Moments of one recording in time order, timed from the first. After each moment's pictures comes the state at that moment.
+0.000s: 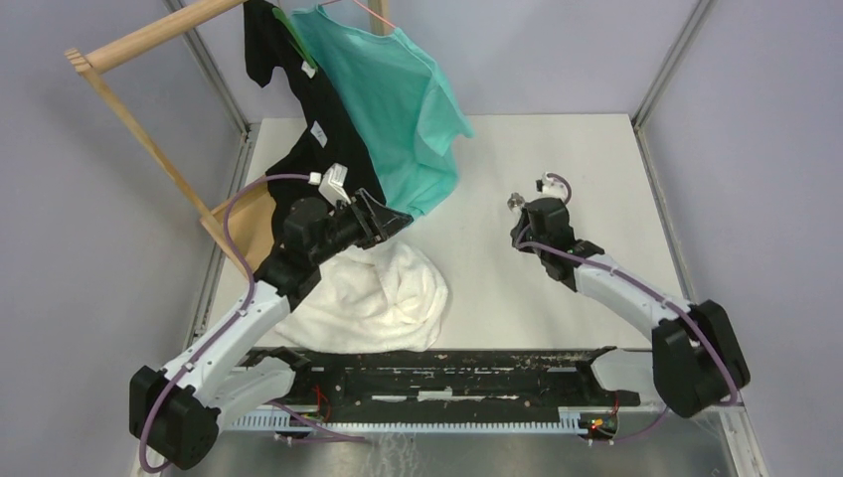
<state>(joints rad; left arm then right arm) -0.47 0.97 0.73 0.06 0.31 -0.90 0.45 1.22 0.67 -0.07 0.24 0.49</state>
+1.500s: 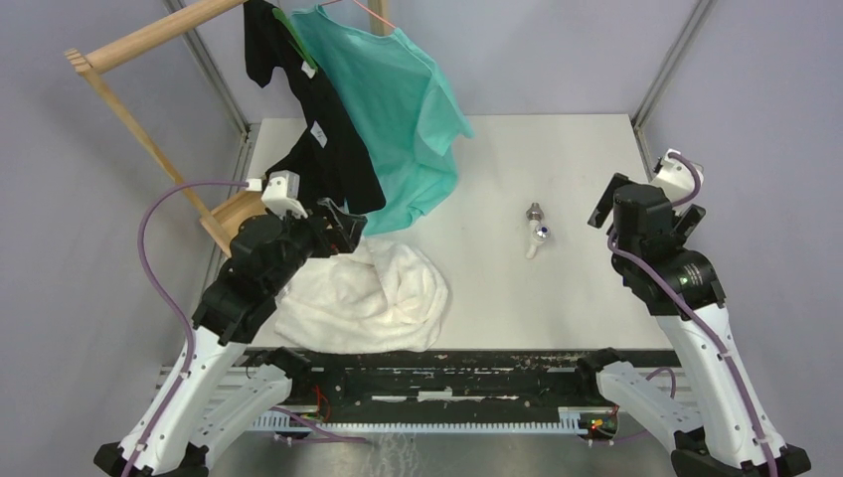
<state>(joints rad) -0.48 0.69 0.93 -0.50 -0.11 -0.49 0.32 0.85 1.21 -0.92 0.77 0.45</state>
